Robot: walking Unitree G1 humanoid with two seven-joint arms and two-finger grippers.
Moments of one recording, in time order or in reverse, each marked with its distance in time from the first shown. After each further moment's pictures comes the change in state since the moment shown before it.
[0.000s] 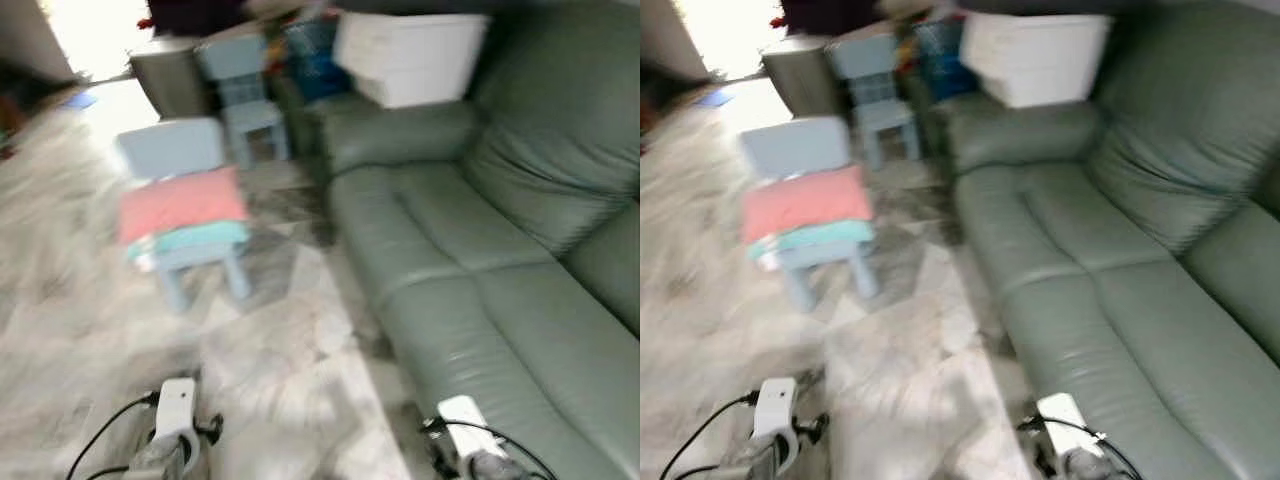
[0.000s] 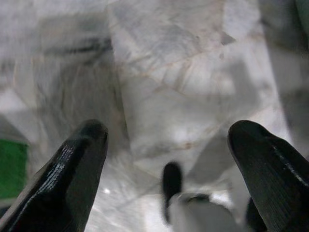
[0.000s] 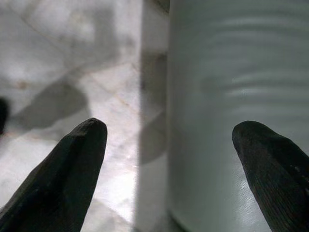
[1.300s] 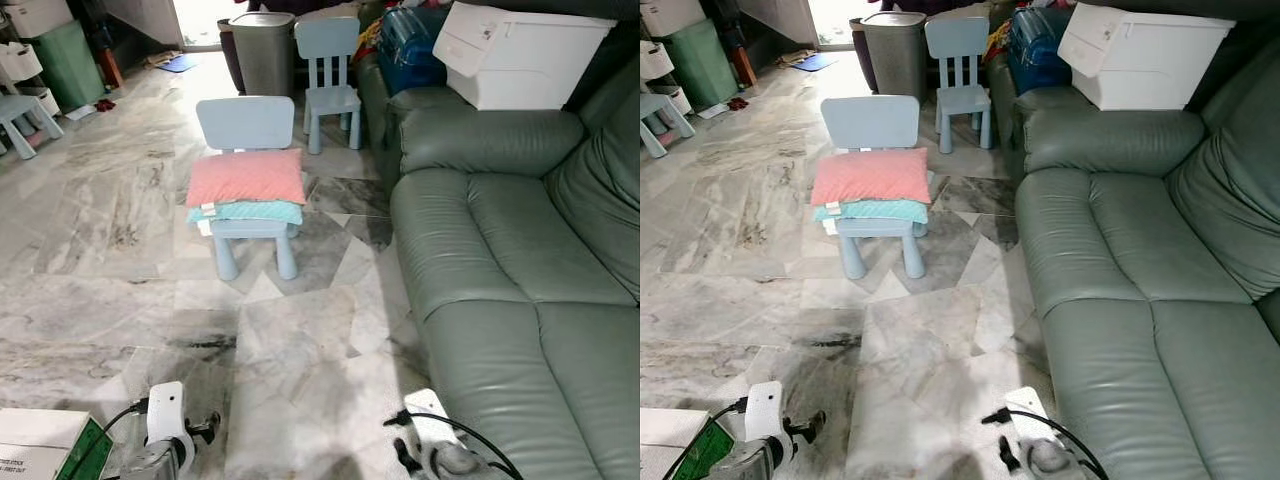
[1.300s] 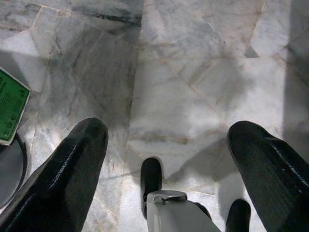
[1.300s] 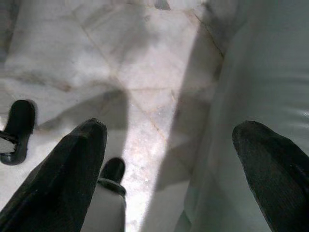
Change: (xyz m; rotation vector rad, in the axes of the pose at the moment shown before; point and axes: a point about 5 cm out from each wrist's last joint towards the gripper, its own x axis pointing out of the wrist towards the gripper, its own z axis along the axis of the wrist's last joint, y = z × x) left arm -0.003 0.007 -0.007 -0.094 -0.001 -0.007; right arm 0.006 0.050 0.029 0.015 -0.031 0.074
